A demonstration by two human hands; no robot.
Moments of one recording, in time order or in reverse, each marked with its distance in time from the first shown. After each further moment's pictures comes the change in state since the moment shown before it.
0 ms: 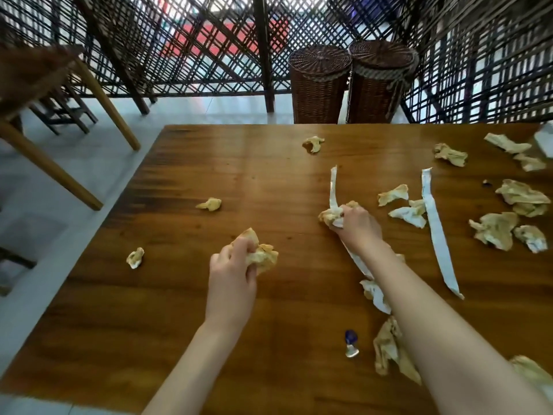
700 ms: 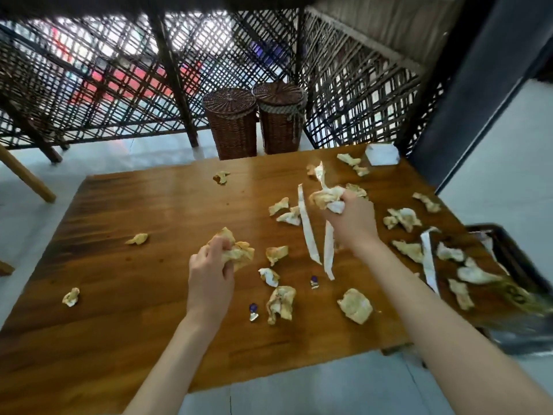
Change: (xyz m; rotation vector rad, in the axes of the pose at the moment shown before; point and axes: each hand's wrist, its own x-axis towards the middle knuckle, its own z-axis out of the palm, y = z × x) left_hand -0.052 0.155 -0.048 -0.144 -0.054 0.185; right_hand -0.176 0.095 -0.206 0.361 0.494 0.072
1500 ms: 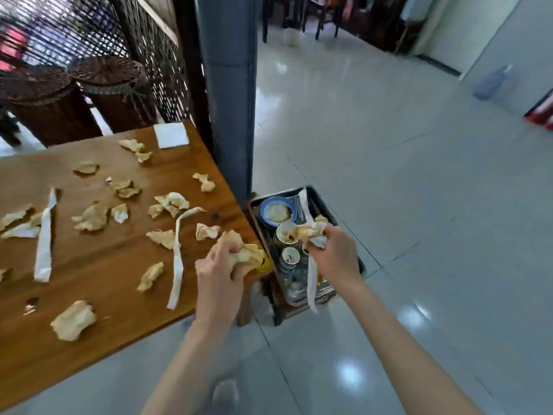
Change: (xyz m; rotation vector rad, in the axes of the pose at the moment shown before) left_hand -0.154 0.426 0.312 -0.264 -0.246 0.172; right_hand -0.099 0.406 -0.346 -0.161 0.051 0.300
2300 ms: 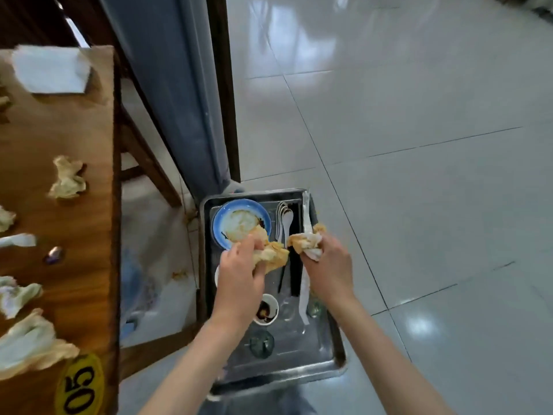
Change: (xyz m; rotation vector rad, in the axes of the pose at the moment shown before) left_hand 0.194 0.004 0.346 -0.014 -0.092 -0.235; right_hand 0.280 0.243 0.114 0.059 -0.263 0.000
